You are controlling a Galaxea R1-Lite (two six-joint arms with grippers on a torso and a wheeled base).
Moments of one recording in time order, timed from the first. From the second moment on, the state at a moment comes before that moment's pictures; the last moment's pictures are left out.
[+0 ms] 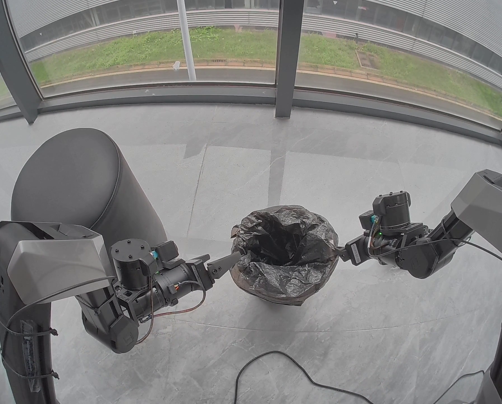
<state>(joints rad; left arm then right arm) -0.39 2.30 -0.63 -1.54 -0.37 -0.53 0.31 2.20 -1.02 -0.62 -0.17 -0.20</state>
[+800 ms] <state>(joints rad) -0.48 2.52 -0.87 -1.54 -0.33 -0.61 0.42 2.15 -0.93 -0.62 -0.16 -0.19</state>
